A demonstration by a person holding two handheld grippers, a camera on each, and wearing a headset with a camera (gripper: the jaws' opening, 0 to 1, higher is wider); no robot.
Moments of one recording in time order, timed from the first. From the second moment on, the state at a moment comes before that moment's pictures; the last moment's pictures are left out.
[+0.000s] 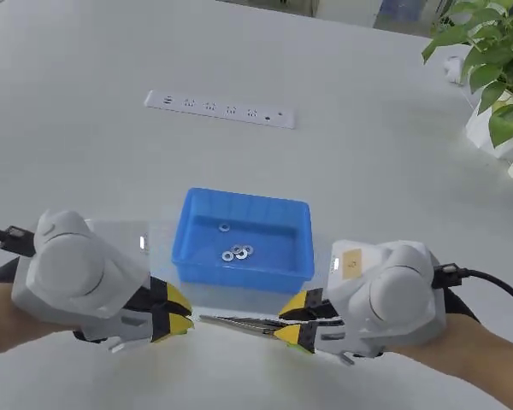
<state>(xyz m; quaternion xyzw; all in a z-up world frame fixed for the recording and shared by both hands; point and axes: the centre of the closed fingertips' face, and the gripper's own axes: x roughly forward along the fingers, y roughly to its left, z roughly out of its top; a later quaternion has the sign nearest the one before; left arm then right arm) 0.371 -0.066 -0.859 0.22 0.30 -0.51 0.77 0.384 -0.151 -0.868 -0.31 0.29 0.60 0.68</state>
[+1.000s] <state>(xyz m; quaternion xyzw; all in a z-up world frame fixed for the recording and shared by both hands) 0.268 -0.048 -0.806 0.11 0.33 -0.44 0.83 0.315 -0.220 -0.796 -0.13 0.25 0.50 0.82</state>
